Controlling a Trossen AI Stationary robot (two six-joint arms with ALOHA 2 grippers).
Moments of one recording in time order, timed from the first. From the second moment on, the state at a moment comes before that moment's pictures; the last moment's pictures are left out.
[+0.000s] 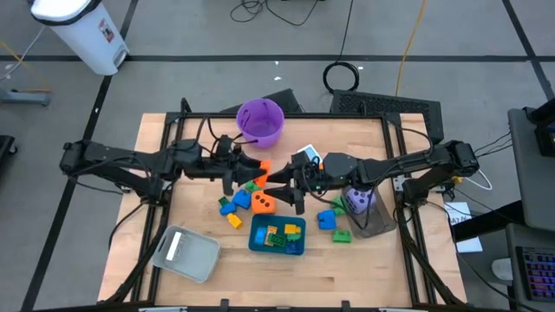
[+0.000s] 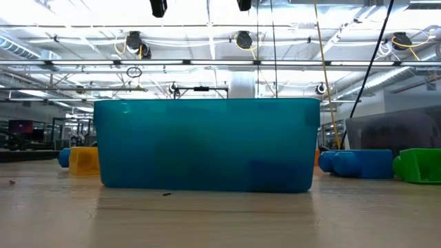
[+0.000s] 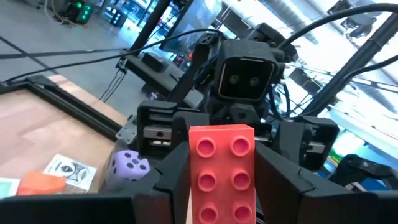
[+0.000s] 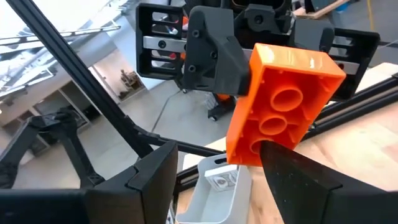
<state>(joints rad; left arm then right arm) -0.06 1.14 0.86 0.36 -0.01 -0.62 0.11 1.52 1.19 0.32 0.05 0.54</state>
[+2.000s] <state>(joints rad) 0.00 1.11 0.88 0.26 -0.04 -0.55 0.09 1.51 1.19 0.31 0.01 0.61</state>
